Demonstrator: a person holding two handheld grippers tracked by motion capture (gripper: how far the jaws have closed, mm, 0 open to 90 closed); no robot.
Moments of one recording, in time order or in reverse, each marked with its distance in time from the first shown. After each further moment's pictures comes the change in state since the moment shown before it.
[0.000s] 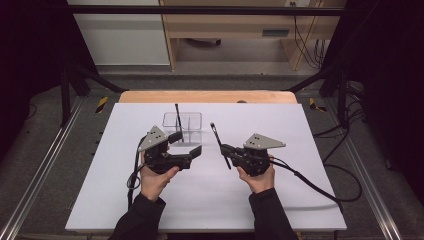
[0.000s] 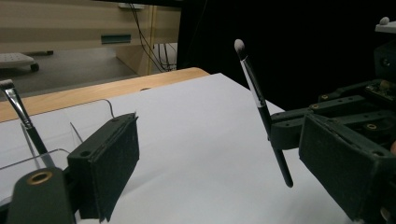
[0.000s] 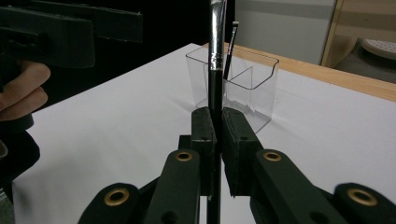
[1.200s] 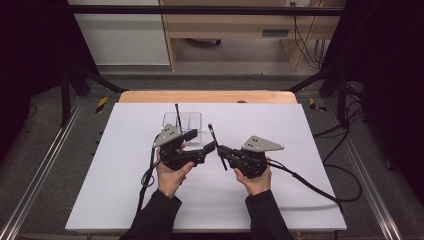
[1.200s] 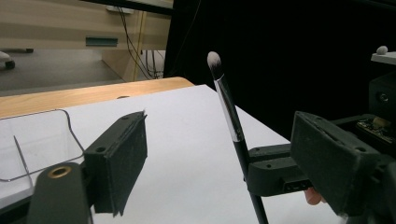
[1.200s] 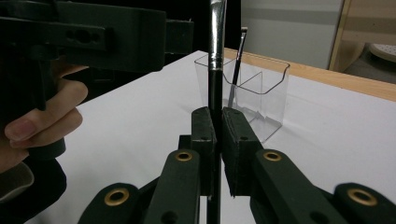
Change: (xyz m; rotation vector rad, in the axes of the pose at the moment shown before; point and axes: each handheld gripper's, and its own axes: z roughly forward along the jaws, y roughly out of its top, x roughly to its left) left arm -0.013 0.000 0.031 -0.040 -0.040 -0.065; right arm 0.005 -0.004 0.004 -0.036 0.025 0.017
